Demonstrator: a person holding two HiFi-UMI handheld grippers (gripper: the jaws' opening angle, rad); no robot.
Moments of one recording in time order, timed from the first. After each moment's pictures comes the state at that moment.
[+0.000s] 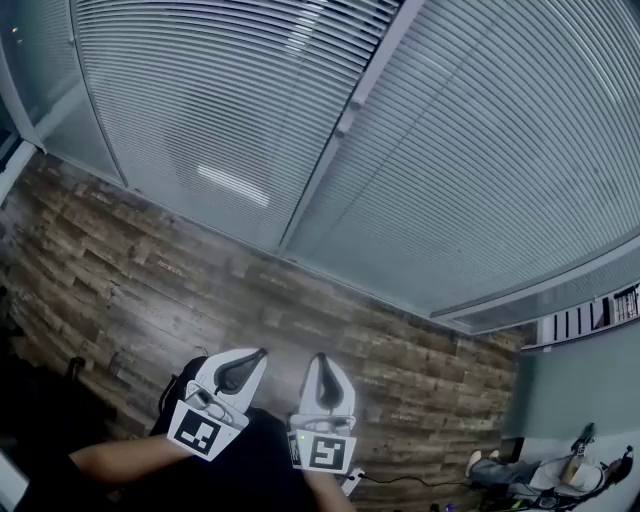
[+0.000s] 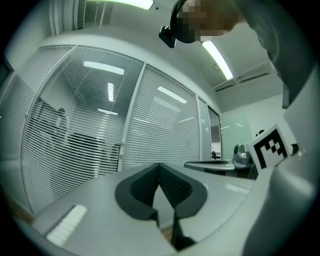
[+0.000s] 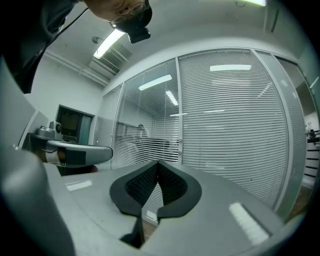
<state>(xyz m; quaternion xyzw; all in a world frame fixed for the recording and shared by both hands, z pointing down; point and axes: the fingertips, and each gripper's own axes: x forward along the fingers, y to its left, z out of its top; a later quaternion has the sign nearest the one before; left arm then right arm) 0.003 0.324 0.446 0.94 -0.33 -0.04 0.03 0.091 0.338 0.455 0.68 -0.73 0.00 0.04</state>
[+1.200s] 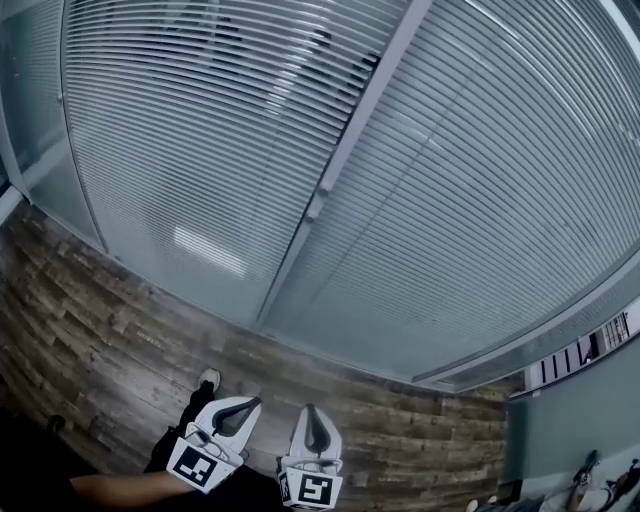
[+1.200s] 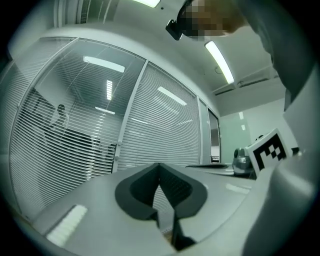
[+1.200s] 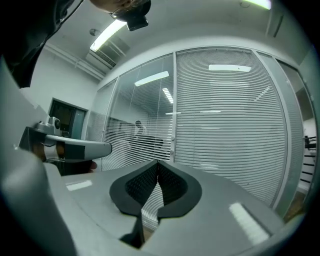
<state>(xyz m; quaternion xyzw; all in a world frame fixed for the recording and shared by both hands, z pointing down) 0.048 0.249 0.461 0.95 -0.31 -0.05 0.04 0.136 0.267 0.476 0.70 -0.71 0.01 0.06</state>
